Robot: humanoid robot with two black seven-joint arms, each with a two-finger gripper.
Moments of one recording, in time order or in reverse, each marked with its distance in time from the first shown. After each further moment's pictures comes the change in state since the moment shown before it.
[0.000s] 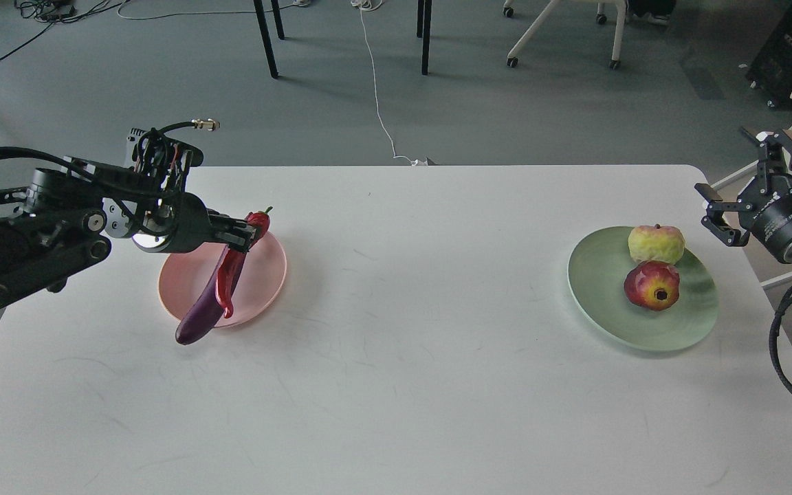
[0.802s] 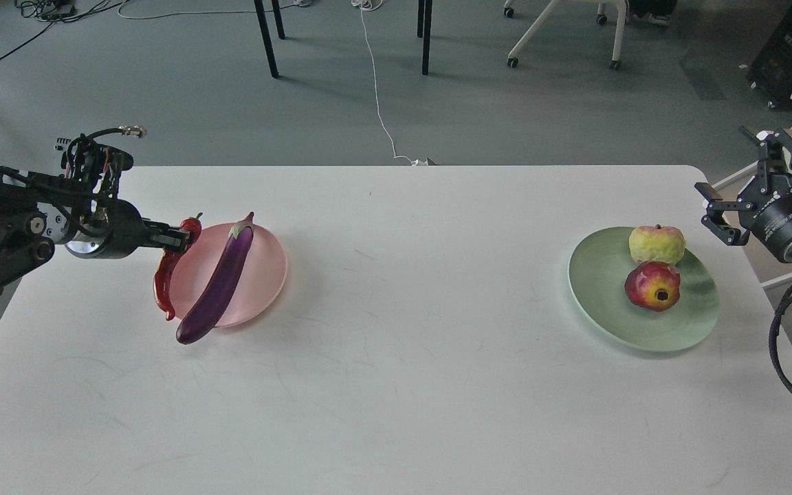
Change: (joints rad) left arm 0.071 0.039 0.005 0.183 -0.001 0.011 -0.062; right arm 0.000 -0.002 0.003 0.001 0.000 0.000 0.000
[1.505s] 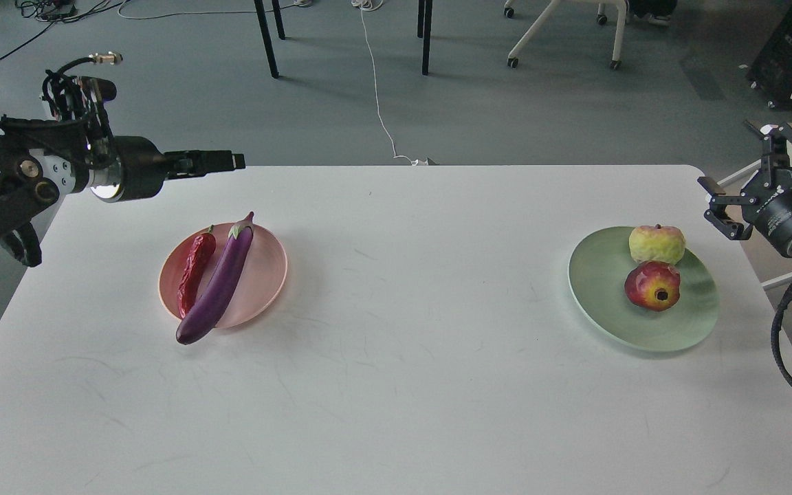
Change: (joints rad) left arm -0.019 -0.042 -0.249 0.034 -0.368 0.028 -0.076; right arm 0.018 -0.002 0.000 -0.003 0.000 0.000 0.000
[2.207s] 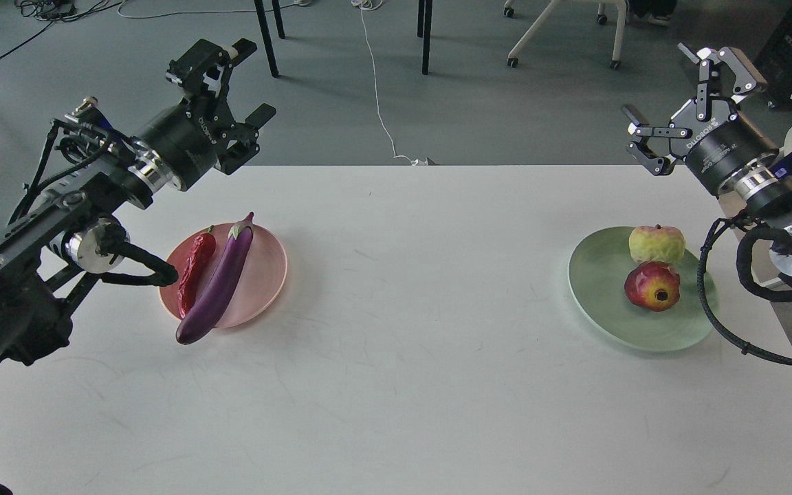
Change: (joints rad) left arm 0.470 -0.291 -0.611 -0.115 -0.569 0.135 -0.047; right arm 0.110 0.082 0.151 0.222 0.001 0.000 0.000
